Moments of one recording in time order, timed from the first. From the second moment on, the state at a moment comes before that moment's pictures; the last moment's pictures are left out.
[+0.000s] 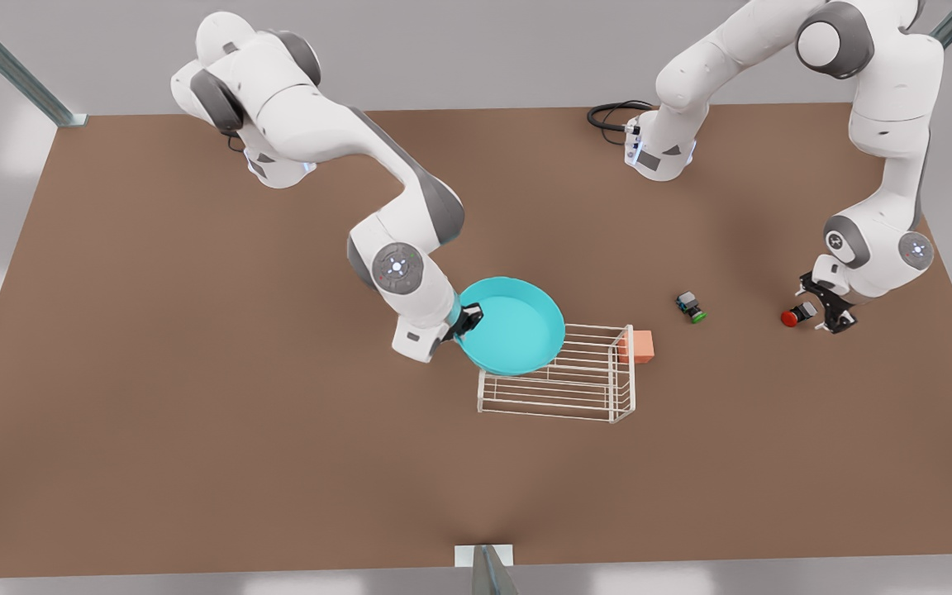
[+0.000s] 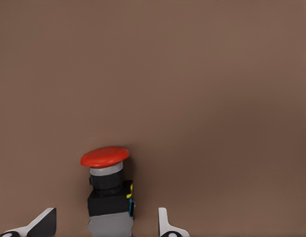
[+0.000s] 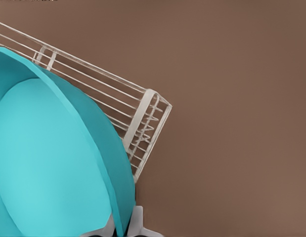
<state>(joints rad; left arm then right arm) 0.65 0.43 -0.11 -2.20 0.12 2.61 1.73 0.67 0.71 -0.03 -1.10 0.23 1.91 0.26</state>
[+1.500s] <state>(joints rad) 0.56 0.24 -0.62 -1.73 -0.03 1.97 1.51 0.10 0.27 -0.02 -1.27 0.00 1.36 0.29</state>
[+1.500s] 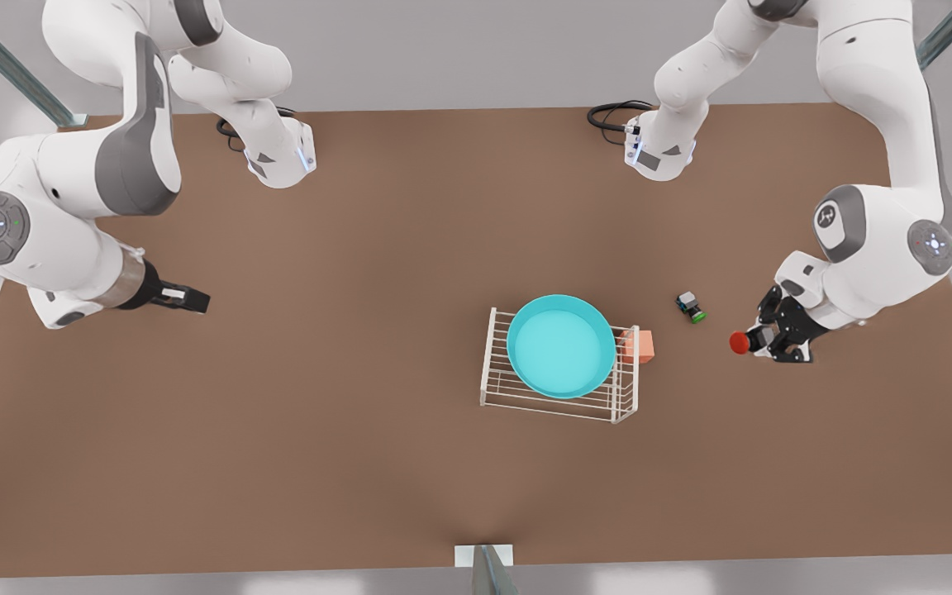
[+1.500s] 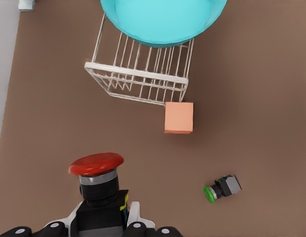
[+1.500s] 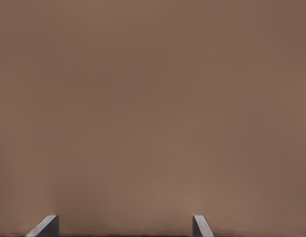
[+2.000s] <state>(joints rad) 0.17 0.42 -0.62 -1.45 -0.02 1.79 0.98 0.09 0.27 -0.02 -1.26 -0.08 1.29 0.10</state>
